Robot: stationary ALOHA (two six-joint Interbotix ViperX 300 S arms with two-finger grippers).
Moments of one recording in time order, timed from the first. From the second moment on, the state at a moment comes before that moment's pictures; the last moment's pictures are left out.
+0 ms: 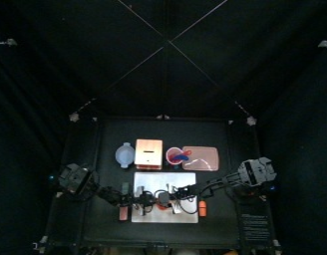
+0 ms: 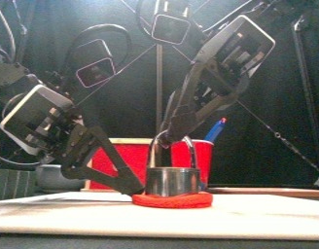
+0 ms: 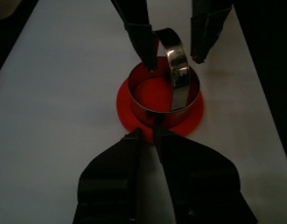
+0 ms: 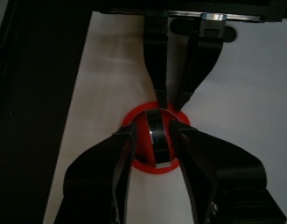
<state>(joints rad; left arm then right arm) -0.42 0.33 0.82 -0.74 -0.67 0.35 0.18 0.14 0.48 0.10 0.24 -0.14</state>
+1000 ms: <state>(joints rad) -0.41 0.35 0.81 -0.74 -0.67 0.35 0.18 0.17 0.39 0.03 0.42 -0.13</state>
